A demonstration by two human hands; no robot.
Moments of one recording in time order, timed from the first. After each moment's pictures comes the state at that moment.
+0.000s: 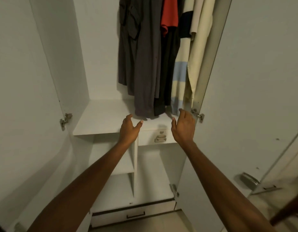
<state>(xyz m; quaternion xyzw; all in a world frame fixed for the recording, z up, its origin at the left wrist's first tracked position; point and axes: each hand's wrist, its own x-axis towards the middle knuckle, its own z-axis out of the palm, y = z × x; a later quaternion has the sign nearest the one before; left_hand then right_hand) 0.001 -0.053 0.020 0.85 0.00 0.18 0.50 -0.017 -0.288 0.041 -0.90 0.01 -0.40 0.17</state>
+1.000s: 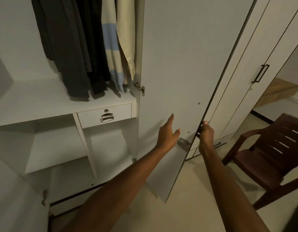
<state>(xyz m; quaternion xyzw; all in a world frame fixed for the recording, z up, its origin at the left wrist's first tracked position) -0.121 -0.465 -0.052 0.81 -0.22 -0.01 0.54 -0.165 -0.624 -0.047 -0.65 0.24 -0.29 0.67</state>
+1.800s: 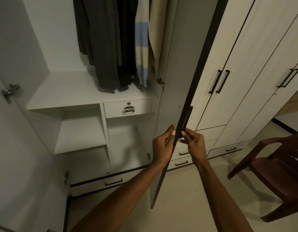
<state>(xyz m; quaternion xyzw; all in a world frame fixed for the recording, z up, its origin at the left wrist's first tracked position) -0.191 -0.351 -0.082 0.70 -0.15 0.15 0.68 -0.205 -0.492 -0.067 -0.74 0.02 -0.20 0.65</state>
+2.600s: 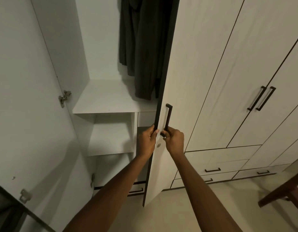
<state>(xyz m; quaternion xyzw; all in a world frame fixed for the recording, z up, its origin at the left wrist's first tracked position) -0.088 -0.143 -0.085 0.78 -0.06 0.18 0.60 -0.084 -0.272 -0.071 -0.86 -0.01 -0.21 0.47</state>
